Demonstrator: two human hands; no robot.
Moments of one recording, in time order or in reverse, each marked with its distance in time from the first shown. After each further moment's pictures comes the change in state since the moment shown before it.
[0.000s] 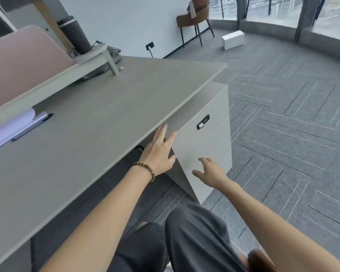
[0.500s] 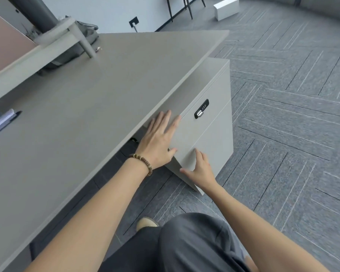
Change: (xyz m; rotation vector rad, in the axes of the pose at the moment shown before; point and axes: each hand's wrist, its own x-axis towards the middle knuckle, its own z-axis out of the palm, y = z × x) left_hand 0.059 -0.025 0.044 0.152 -0.008 0.190; right_hand 0.047 0.007 0.071 0.352 0.160 0.142
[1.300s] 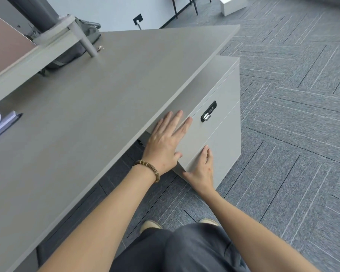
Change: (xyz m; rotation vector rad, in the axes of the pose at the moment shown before) left_hand 0.015 -0.004 0.015 0.027 0.113 0.045; right_hand 0.032 0.001 0.037 0.035 0.209 0.065
